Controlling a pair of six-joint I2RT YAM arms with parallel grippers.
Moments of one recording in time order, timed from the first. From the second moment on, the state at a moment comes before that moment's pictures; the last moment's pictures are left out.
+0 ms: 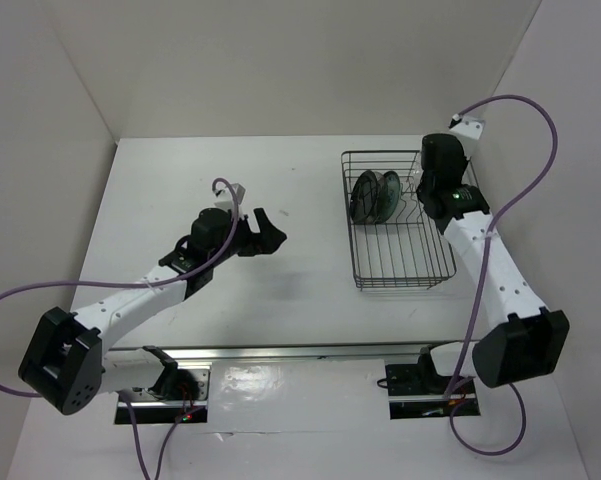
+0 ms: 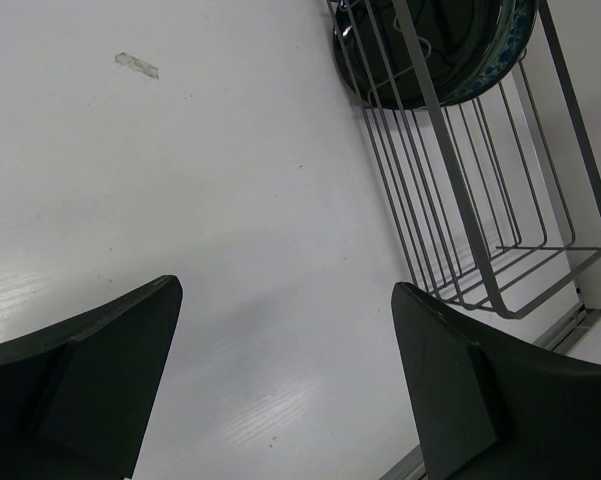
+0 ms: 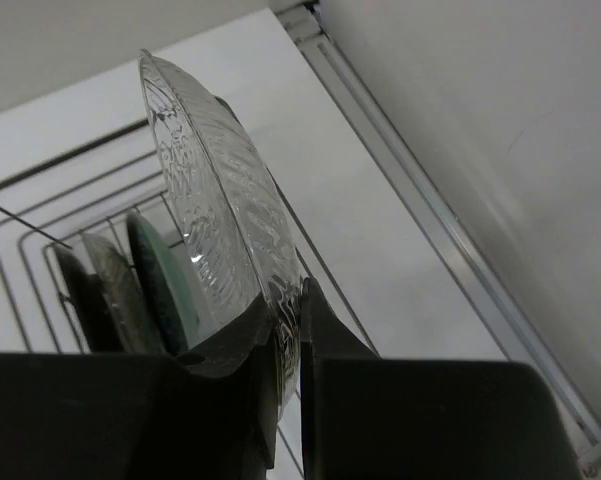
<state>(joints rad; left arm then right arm) -0.53 1.22 0.71 0.12 0.07 -0.61 0.19 1.29 1.29 -0.43 0.68 0.27</state>
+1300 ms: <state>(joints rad) -0.53 1.23 0.68 0.14 0.11 -0.58 0.15 1.62 1.25 -0.32 0.57 0.26</state>
